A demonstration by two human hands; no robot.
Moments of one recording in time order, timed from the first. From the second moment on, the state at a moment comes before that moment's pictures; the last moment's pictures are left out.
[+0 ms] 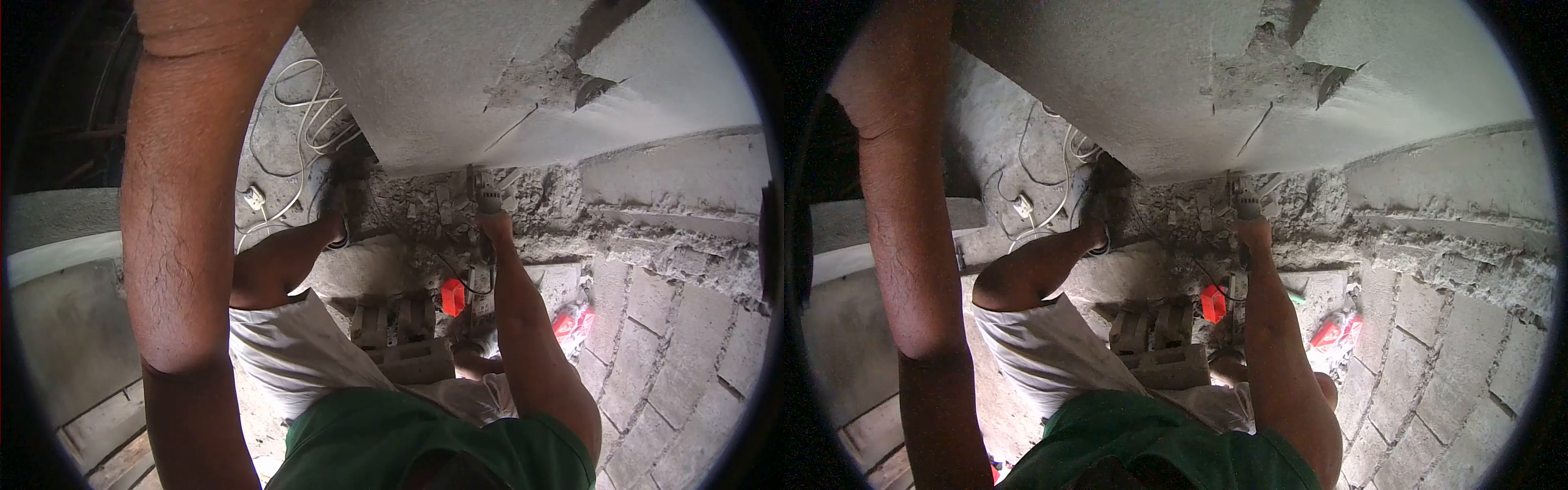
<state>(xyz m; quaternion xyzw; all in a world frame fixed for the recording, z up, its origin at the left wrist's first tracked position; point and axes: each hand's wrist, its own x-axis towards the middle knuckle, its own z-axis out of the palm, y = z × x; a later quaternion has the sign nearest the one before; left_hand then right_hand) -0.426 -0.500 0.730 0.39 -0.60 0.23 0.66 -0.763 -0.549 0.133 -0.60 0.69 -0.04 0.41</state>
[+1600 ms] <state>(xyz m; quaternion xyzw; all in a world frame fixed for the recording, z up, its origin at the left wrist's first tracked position) -0.434 -0.498 0.744 0.37 -0.60 0.22 0.68 -0.753 -0.543 0.208 -0.60 0.70 -0.02 0.37</state>
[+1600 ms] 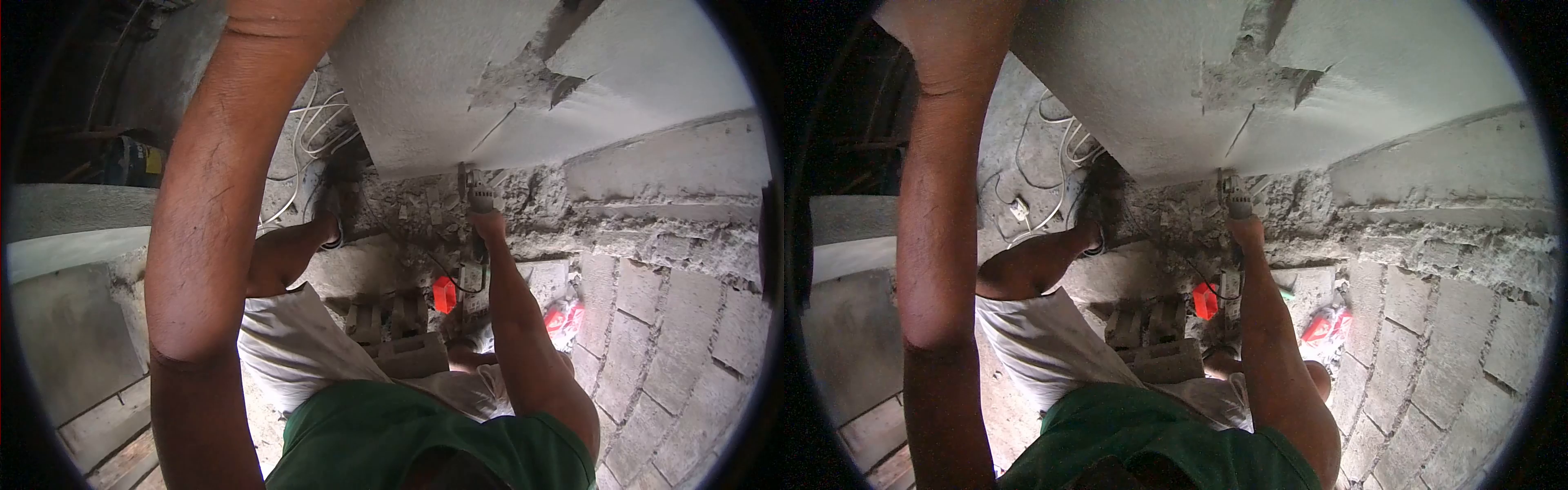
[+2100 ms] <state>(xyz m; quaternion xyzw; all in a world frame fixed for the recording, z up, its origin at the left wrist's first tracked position) -0.440 -0.502 0.744 0.36 -0.60 0.22 0.68 -0.775 -0.537 0.193 -0.67 0.63 -0.15 0.35</state>
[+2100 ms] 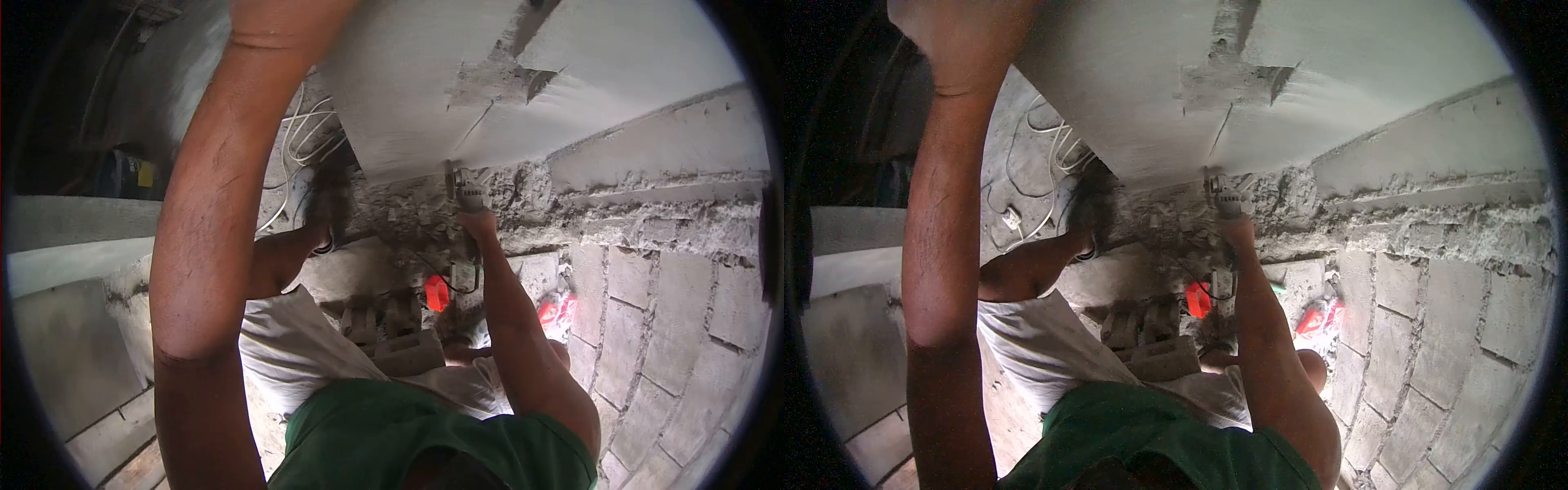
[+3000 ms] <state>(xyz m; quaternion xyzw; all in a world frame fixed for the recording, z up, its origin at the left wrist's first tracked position) -0.449 -0.515 0.749 0.35 -0.58 0.24 0.70 -0.756 -0.543 0.241 -0.62 0.68 -0.03 0.39</state>
